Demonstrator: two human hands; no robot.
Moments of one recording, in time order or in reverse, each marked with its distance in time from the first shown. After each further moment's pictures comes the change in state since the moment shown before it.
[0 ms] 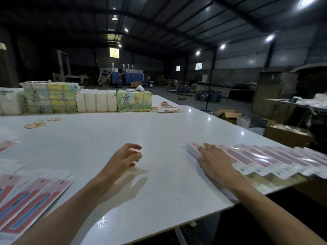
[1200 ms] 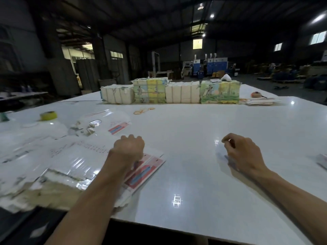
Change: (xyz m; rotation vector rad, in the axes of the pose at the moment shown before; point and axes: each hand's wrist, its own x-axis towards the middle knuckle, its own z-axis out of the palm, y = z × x) left_hand -0.097 0.076 -0.146 1.542 0.157 -0.741; right_hand 0.065 -0.177 0.023 0.770 0.123 -0.199
